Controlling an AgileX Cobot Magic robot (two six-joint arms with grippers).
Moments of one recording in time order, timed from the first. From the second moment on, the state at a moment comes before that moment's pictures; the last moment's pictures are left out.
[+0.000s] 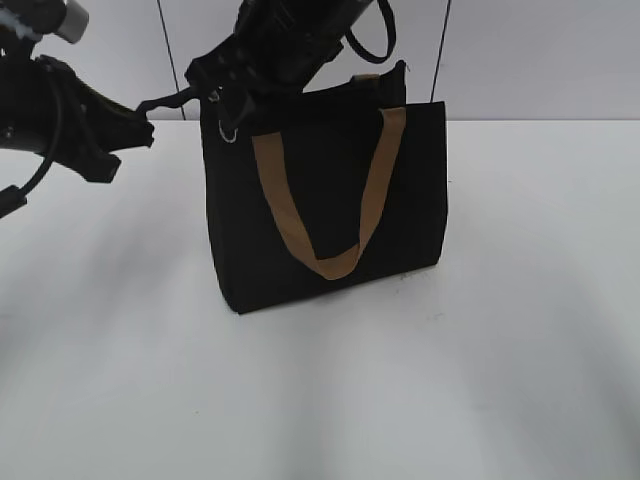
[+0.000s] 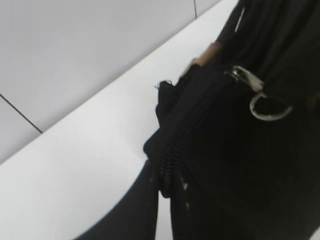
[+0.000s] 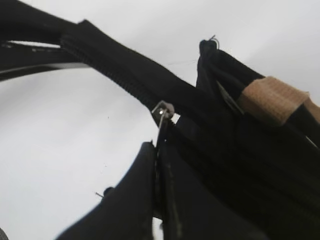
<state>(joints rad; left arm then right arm) -0.20 1.49 -0.88 -1.39 0.34 1.98 0.60 2.06 -1.86 0.41 0.86 -0.35</state>
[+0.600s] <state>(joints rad) -0.17 1.49 -0.88 -0.69 0.48 1.30 0.54 2.04 -1.86 0.40 0.93 -0.33</state>
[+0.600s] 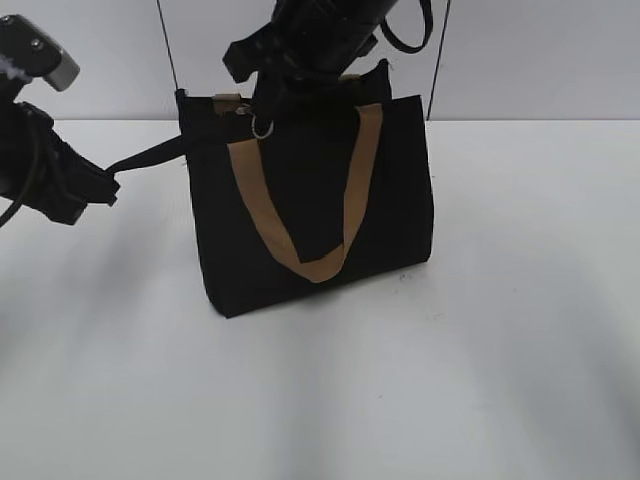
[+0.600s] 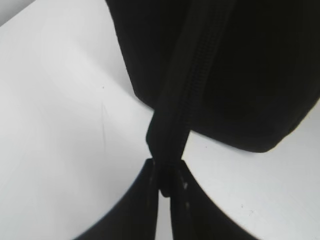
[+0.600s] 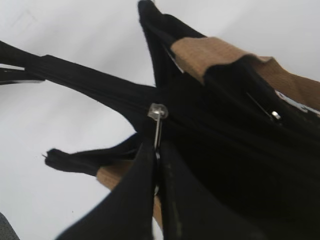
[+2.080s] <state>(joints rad) -0.14 1.46 -0.88 -0.77 0.52 1.09 0.29 1.89 -1.86 0.17 1.14 -0.29</state>
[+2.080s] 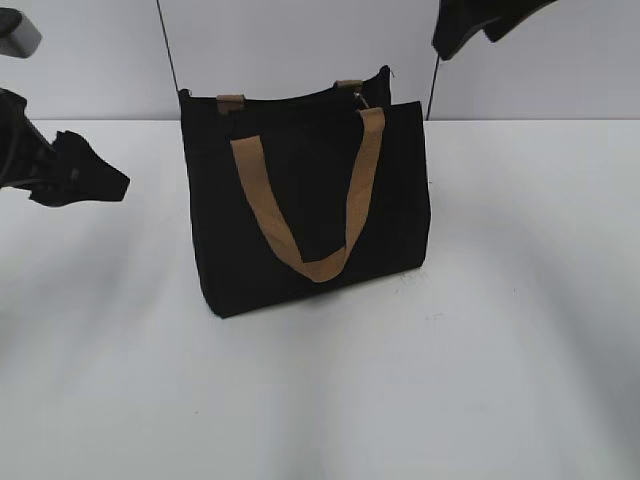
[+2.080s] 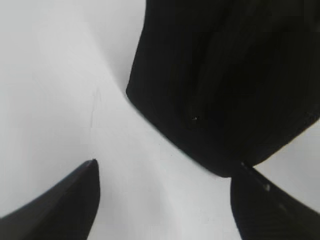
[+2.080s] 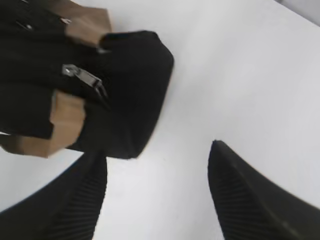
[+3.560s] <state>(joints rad) -0.06 0.40 -0.60 -0.27 1.00 0.32 0.11 0.51 -0.61 0.15 1.06 -0.17</state>
